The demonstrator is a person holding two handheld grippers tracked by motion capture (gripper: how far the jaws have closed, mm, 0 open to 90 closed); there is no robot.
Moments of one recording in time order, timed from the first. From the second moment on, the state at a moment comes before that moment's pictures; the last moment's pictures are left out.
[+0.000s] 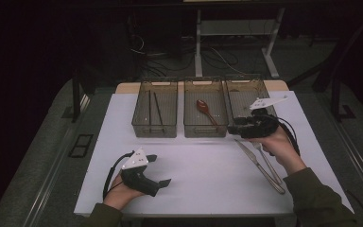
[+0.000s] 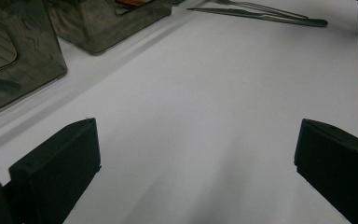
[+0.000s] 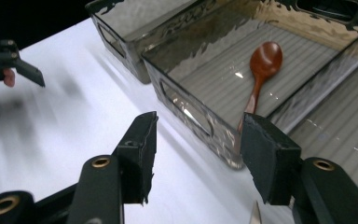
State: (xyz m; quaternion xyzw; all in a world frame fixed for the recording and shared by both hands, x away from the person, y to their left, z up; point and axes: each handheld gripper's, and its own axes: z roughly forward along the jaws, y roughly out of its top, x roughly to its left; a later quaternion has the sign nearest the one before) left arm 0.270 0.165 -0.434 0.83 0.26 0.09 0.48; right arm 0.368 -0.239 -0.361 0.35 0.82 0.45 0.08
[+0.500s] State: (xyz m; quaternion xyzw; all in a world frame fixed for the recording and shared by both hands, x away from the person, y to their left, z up) left arm 0.269 0.169 -0.434 0.83 0.26 0.09 0.49; right arm 0.334 -0.273 -0.381 0.37 0.81 0.44 0.08
